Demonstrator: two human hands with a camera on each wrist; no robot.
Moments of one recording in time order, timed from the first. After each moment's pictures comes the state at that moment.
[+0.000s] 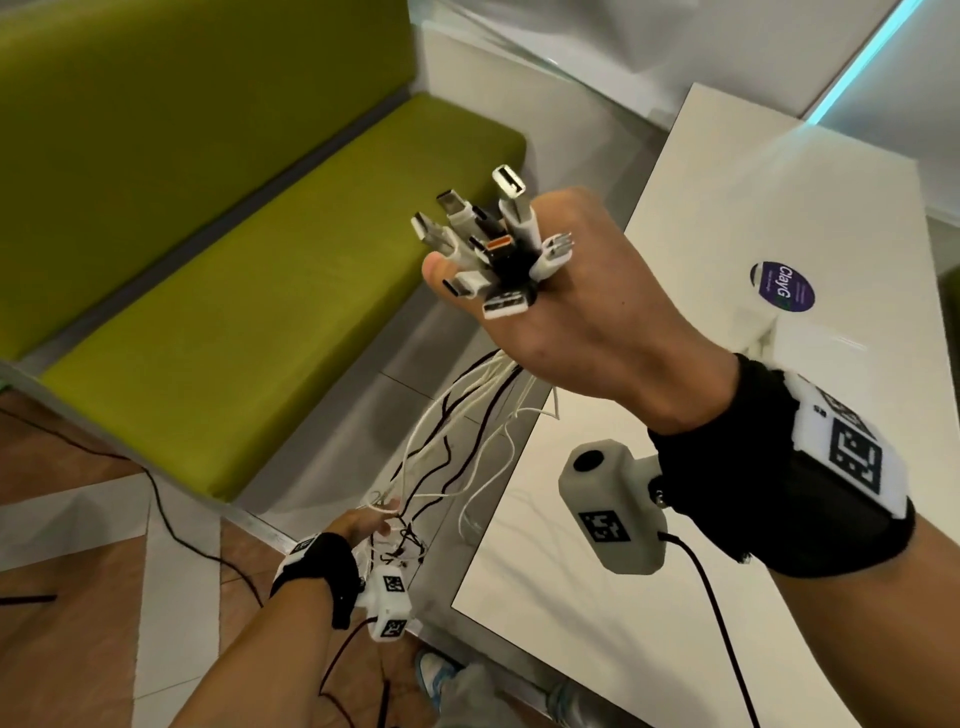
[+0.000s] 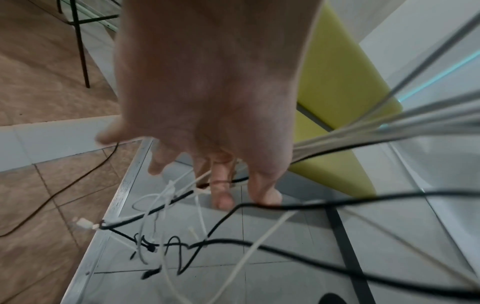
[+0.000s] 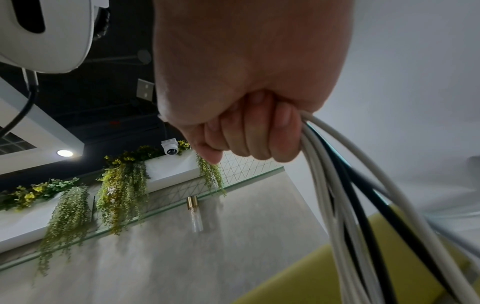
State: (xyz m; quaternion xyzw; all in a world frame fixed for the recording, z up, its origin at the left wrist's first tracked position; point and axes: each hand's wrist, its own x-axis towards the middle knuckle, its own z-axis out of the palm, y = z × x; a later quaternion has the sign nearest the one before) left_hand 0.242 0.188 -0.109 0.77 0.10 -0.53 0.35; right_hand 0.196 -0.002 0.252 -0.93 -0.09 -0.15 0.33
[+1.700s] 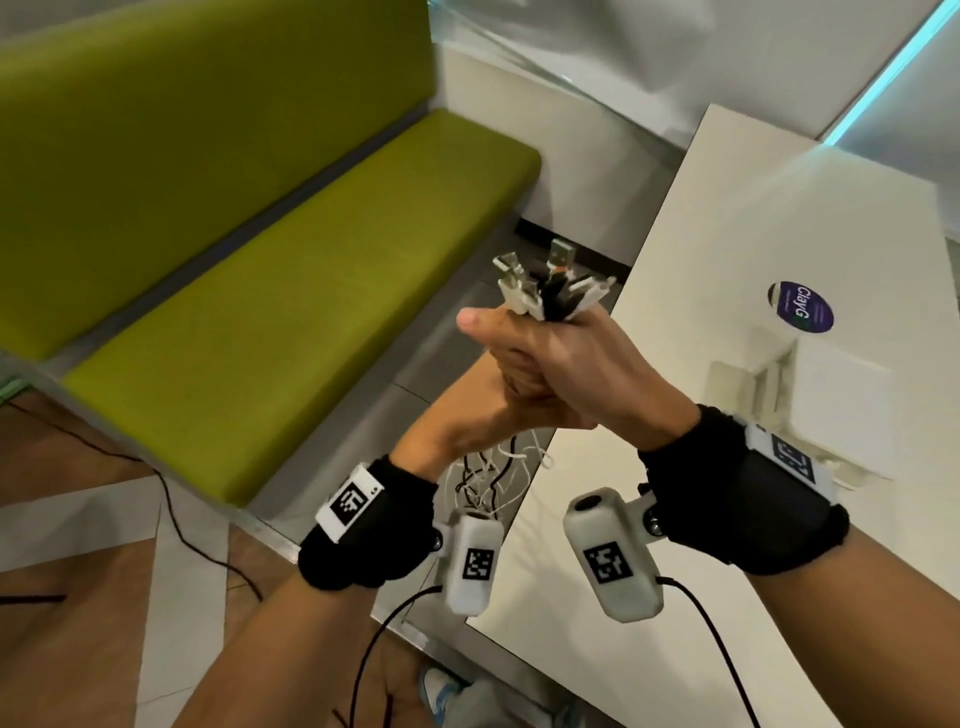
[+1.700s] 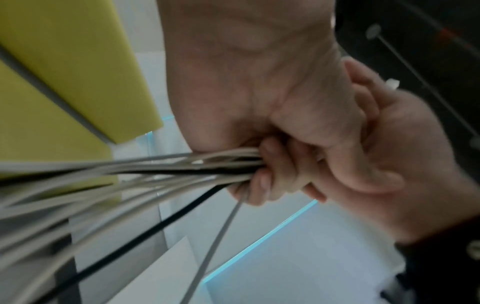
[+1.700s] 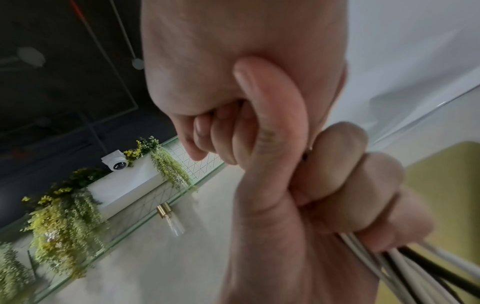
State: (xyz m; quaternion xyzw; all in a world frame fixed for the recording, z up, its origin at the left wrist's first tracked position) left_hand 0.235 0.086 0.156 0.65 -0.27 -0.38 0.60; right_hand 0.204 0.000 0.211 -0.75 0.03 0.04 0.66
